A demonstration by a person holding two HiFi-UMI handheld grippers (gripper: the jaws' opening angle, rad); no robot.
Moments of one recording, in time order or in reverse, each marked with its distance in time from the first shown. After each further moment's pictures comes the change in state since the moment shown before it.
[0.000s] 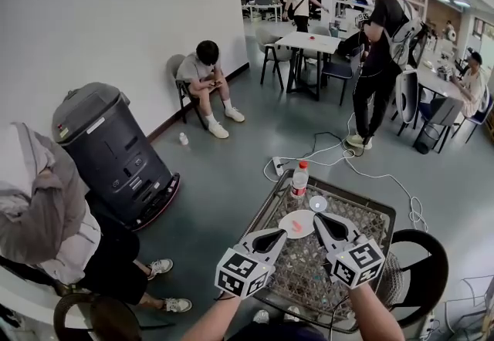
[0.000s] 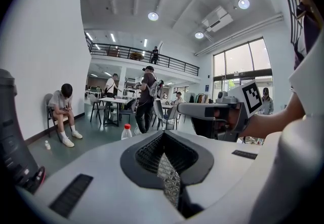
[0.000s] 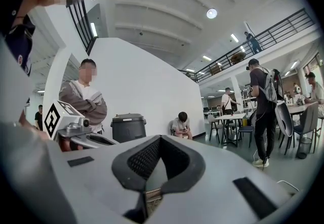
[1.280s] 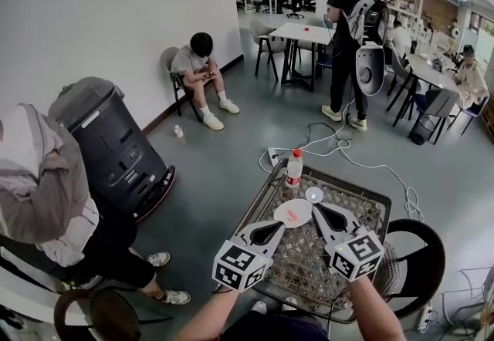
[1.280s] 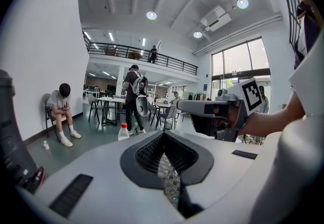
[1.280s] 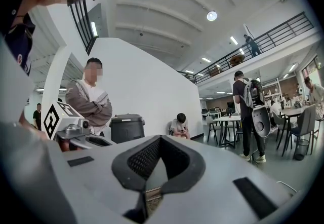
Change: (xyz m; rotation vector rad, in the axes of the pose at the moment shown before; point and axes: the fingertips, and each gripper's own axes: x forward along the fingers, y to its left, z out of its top) left arm -0.002 -0.012 -0.002 0.009 0.010 -0.016; right arm -0.013 0.001 0.005 -0.013 -0.011 -0.019
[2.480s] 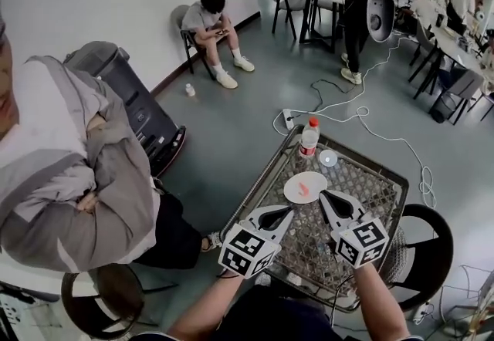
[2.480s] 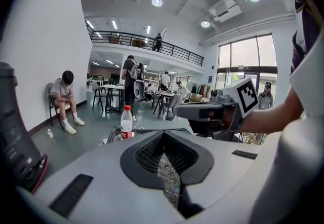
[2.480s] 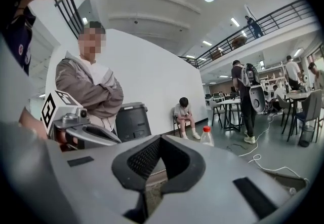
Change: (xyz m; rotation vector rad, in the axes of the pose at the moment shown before) left arm 0.028 0.015 -0.048 -0.052 0.131 0.027; right arm 0.028 -0.023 -0.076 0.073 0.150 0.059
